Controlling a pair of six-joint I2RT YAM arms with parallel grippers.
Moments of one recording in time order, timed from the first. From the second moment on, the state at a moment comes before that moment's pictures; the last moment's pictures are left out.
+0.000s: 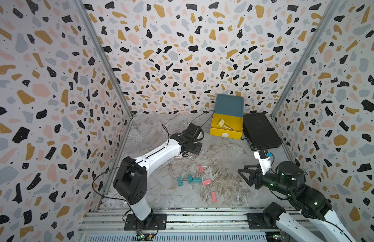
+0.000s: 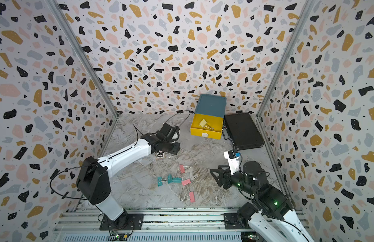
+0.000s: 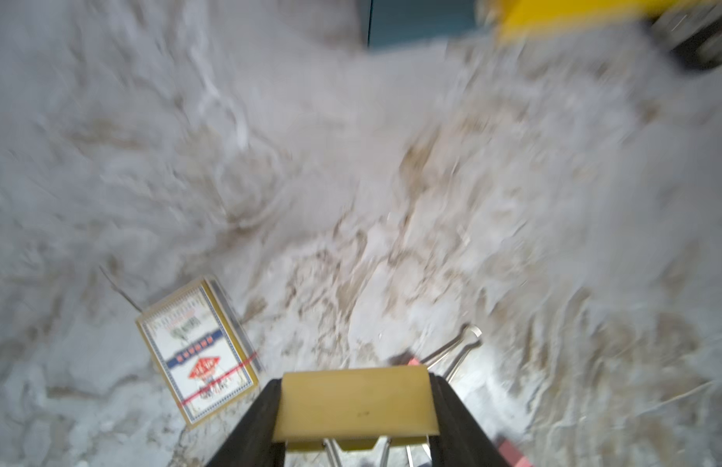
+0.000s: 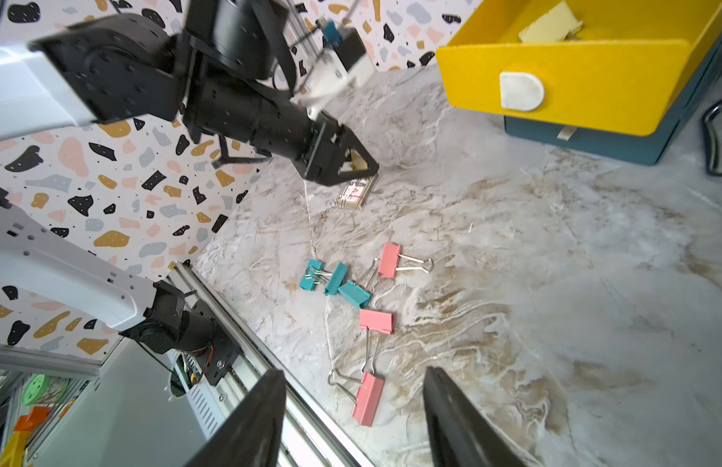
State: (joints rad) left arm -0.65 1.67 1.41 -0.68 -0.05 -0.21; right arm 0.62 0.47 0.80 -0.74 -0.26 0.40
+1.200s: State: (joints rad) left arm -0.77 2.34 2.41 -0.56 -0.02 -0.62; right arm 0.62 0.39 0.82 -0.69 -0.01 0.38
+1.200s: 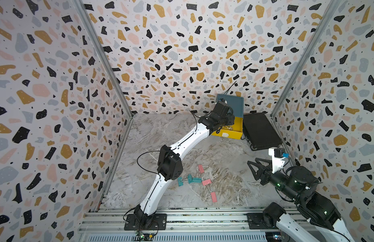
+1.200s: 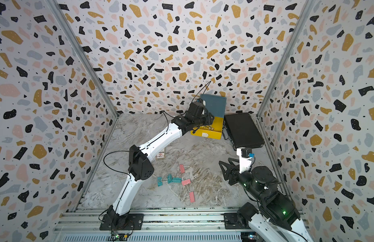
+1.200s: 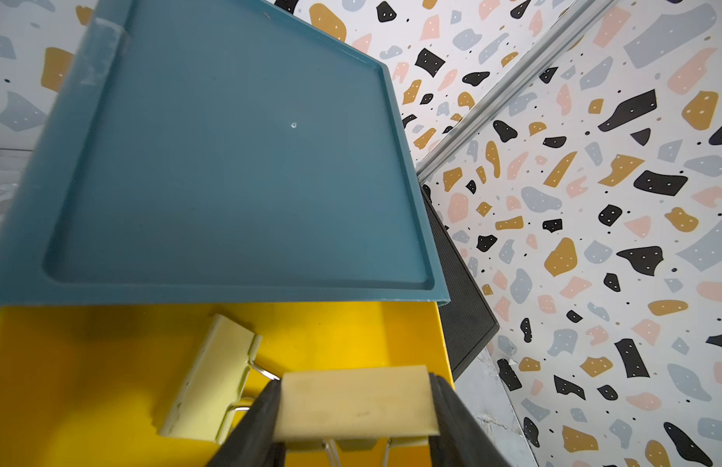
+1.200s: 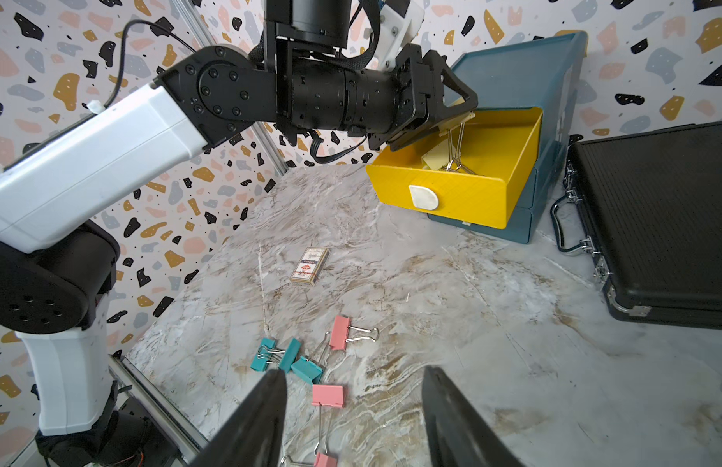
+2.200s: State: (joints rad) left arm -0.61 1.54 1.53 -0.55 0.07 -0.70; right arm 0.49 1.02 0.70 -0.12 -0.03 0.88
